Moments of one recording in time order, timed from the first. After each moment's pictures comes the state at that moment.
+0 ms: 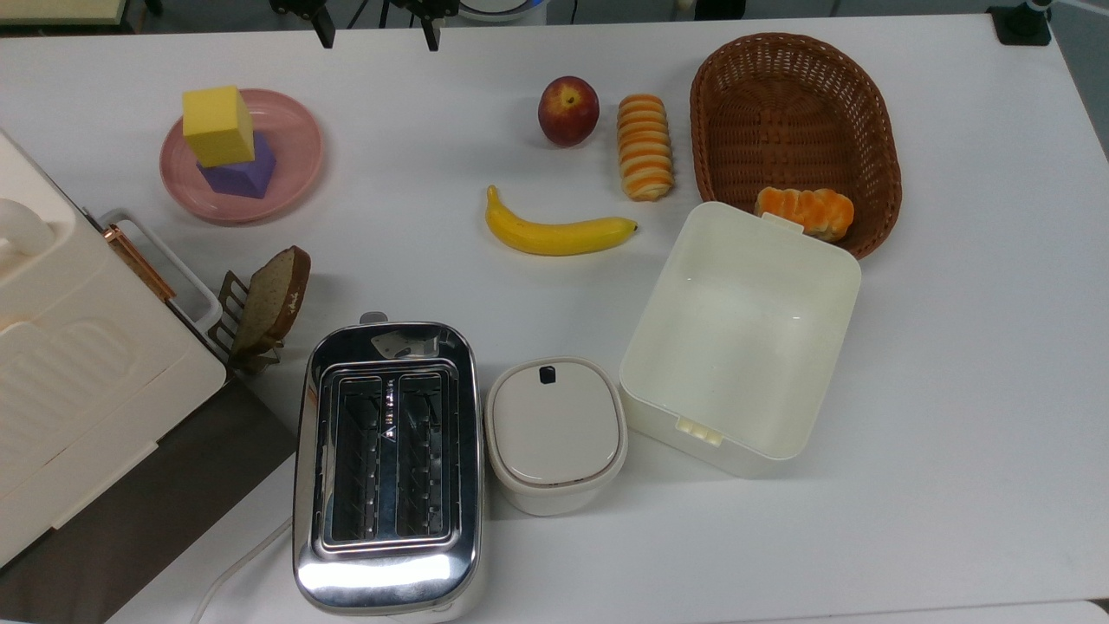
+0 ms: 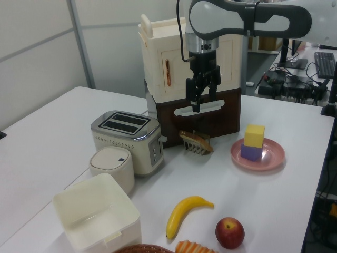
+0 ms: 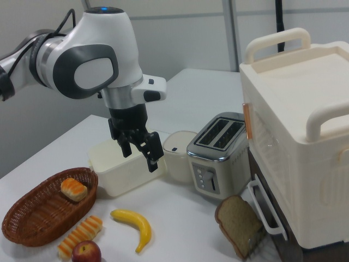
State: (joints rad) arm -0.10 0.09 -0.02 -1.48 0.05 1.51 -0.05
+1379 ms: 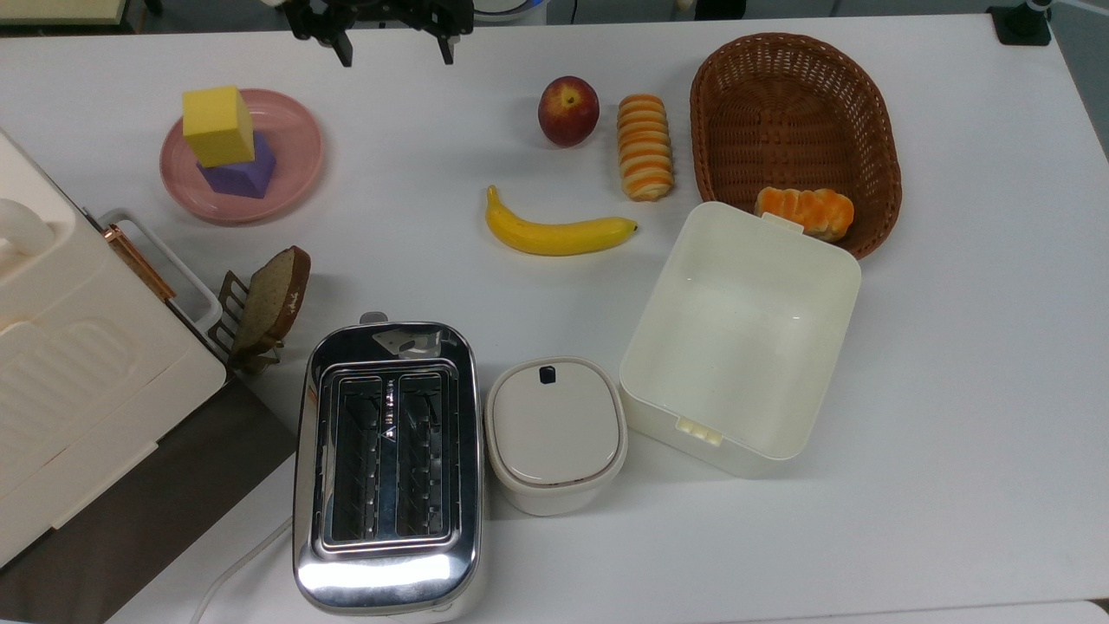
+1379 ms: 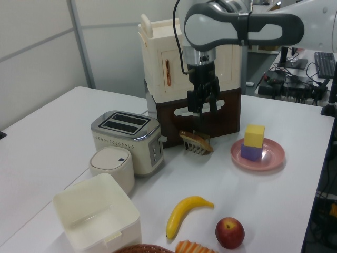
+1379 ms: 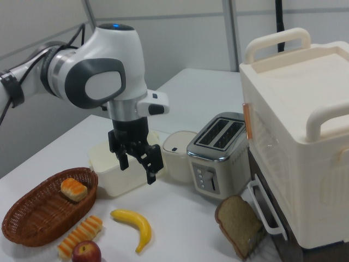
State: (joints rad) arm -0.08 0.11 -0.02 -1.52 0.05 1.49 -0.11
